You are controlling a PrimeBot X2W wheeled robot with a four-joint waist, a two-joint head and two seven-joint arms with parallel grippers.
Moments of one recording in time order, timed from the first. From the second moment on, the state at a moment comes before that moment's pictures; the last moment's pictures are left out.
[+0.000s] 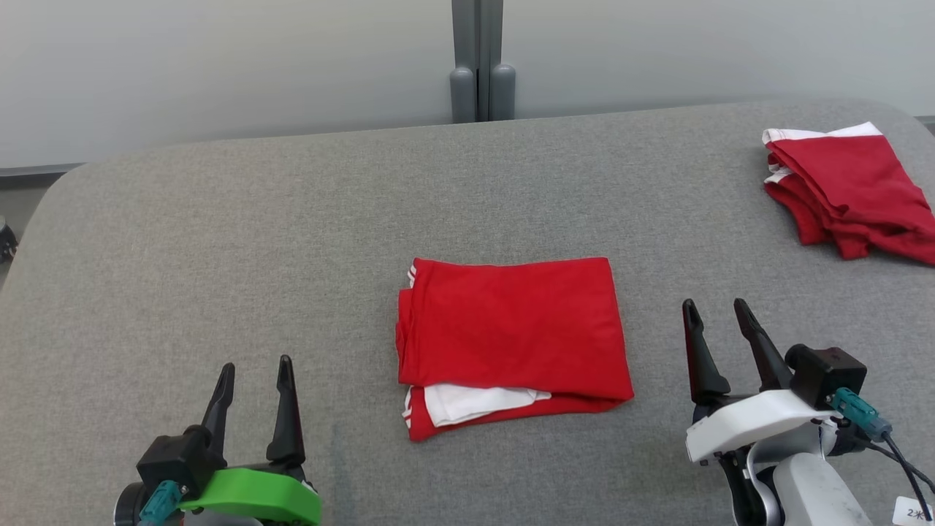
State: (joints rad) left arm -0.01 0.05 -0.09 0.23 -0.31 -0.05 -0.26; right arm -0.14 -0.05 0.04 0.32 0.28 0.13 -0.26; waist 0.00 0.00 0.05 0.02
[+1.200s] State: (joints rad) left arm -0.06 0.05 -0.17 0.16 -0.35 0.00 -0.26; right arm -0.35 -0.17 0.11 0.46 0.43 0.13 0.33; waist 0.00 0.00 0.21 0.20
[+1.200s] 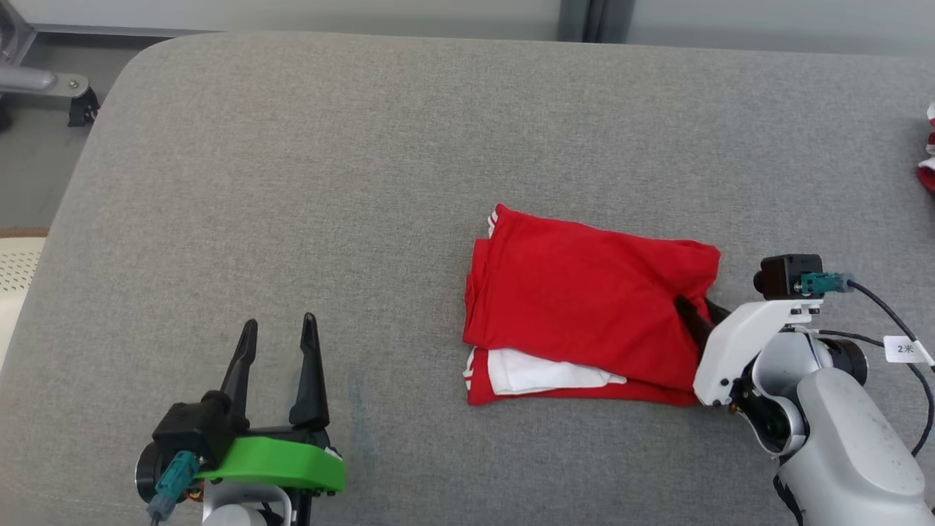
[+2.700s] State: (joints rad) left arm -0.16 0.05 -0.15 0.14 -0.24 -0.07 -0.26; right arm -0.64 -0.29 0.08 0.39 0.34 0.13 0.20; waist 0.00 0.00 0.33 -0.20
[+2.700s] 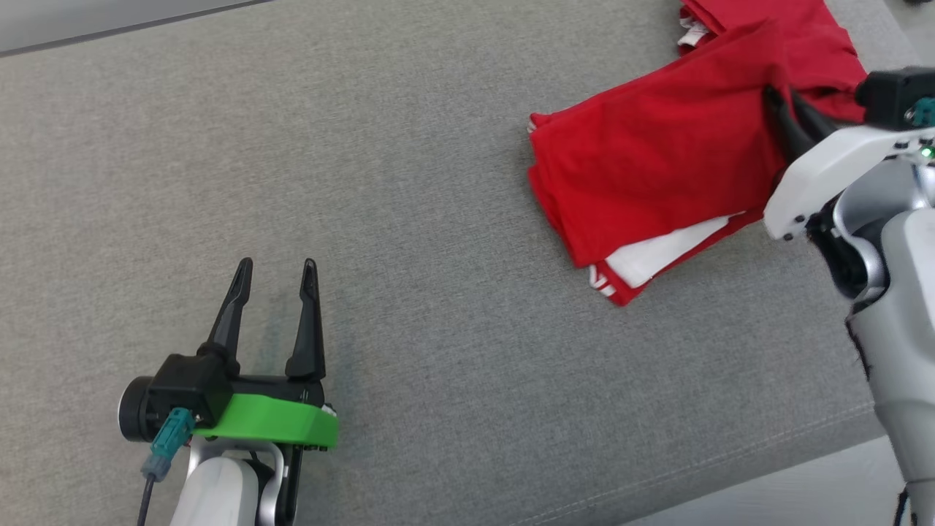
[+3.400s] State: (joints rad) left arm -0.17 0.05 -0.19 0.10 -0.27 -0.04 -0.26; right arm -0.95 -0.63 0.14 0.49 0.27 0.13 0.40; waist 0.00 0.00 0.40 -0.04
